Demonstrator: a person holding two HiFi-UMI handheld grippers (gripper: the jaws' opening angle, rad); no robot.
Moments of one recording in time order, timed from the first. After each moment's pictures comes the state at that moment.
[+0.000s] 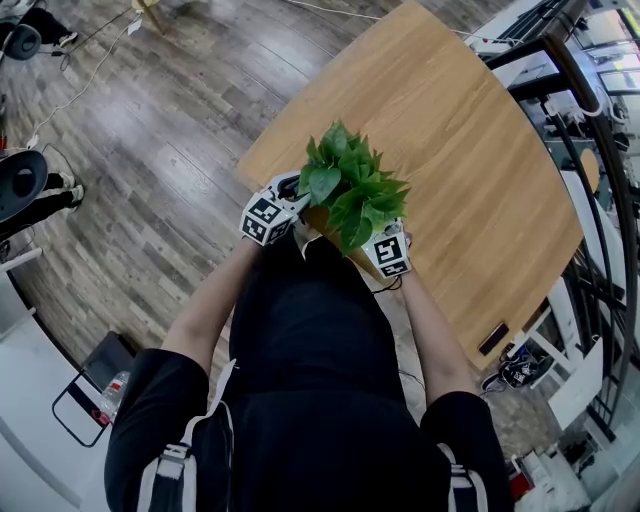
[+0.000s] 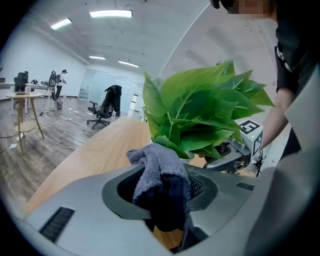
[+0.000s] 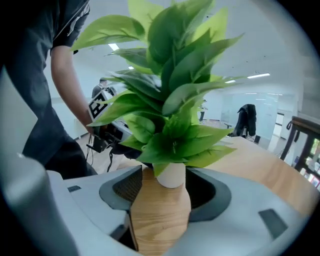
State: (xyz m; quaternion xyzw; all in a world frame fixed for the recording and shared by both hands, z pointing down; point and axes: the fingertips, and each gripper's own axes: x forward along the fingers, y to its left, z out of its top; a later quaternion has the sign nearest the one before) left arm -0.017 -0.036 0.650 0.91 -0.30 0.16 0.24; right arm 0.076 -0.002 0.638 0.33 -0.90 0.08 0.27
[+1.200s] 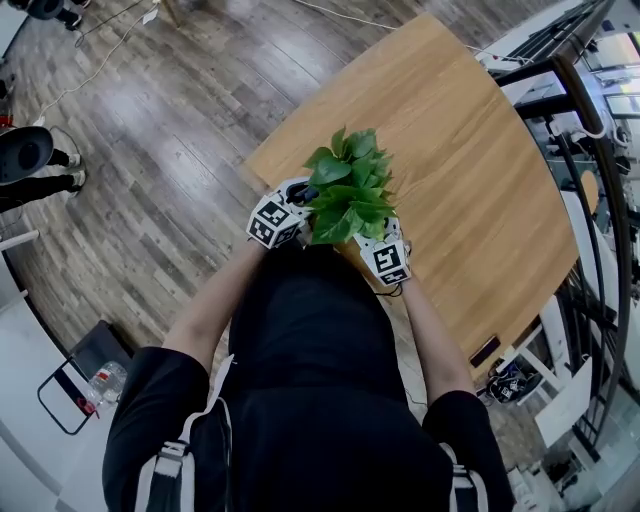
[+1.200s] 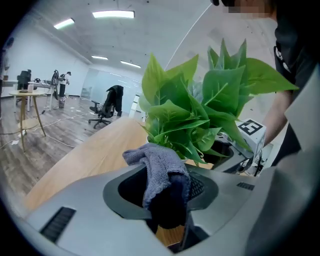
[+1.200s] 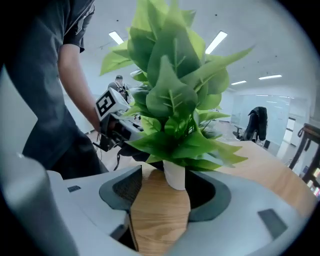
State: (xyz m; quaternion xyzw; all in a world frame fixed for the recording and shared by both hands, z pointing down) left arm -0.007 -0.028 0.650 0.90 -0.31 0.15 0.25; right arm 0.068 0.008 0.637 0.28 -0.91 0.06 0.29
